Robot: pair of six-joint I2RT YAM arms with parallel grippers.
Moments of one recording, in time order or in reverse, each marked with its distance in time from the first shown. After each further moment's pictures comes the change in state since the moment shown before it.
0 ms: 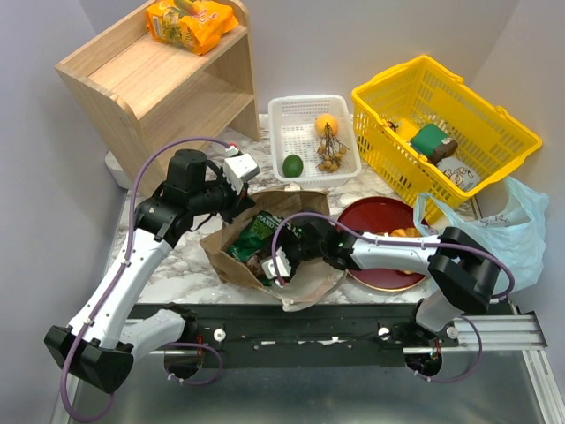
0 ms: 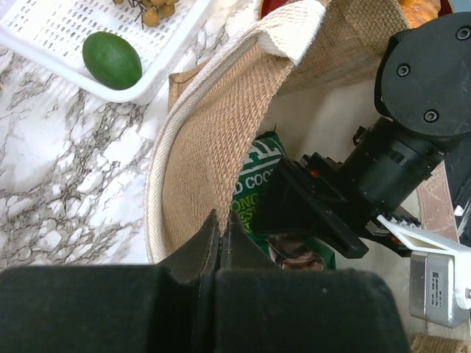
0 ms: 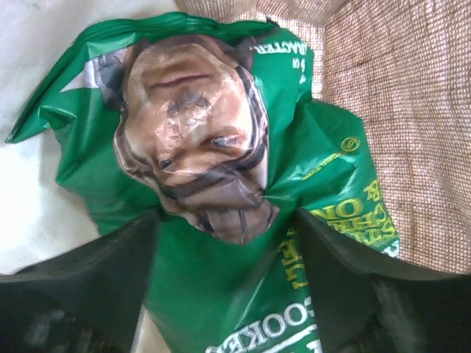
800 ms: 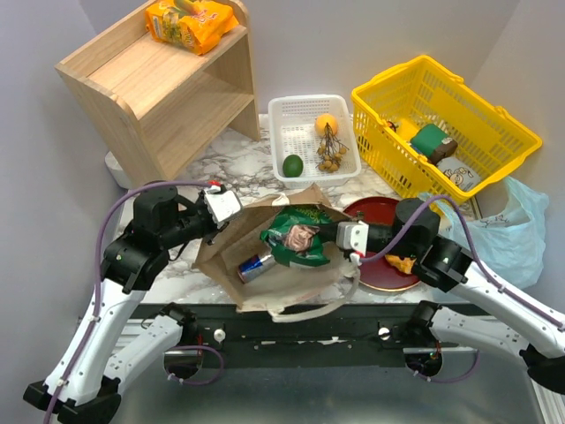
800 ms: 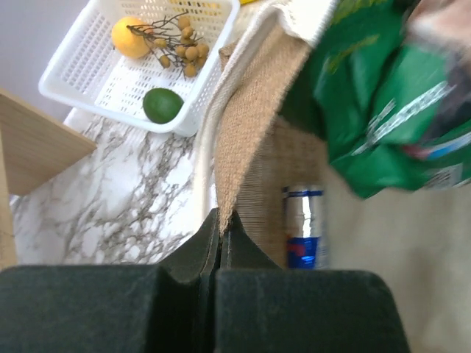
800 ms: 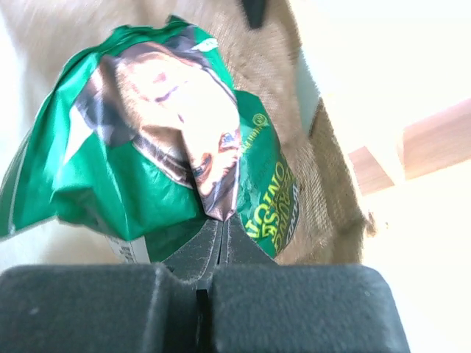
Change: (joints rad) left arm -0.021 -0.294 -0.084 -0.032 -0.031 0.224; right arm -0.130 -0.752 -0.022 -0.283 0.004 0.402
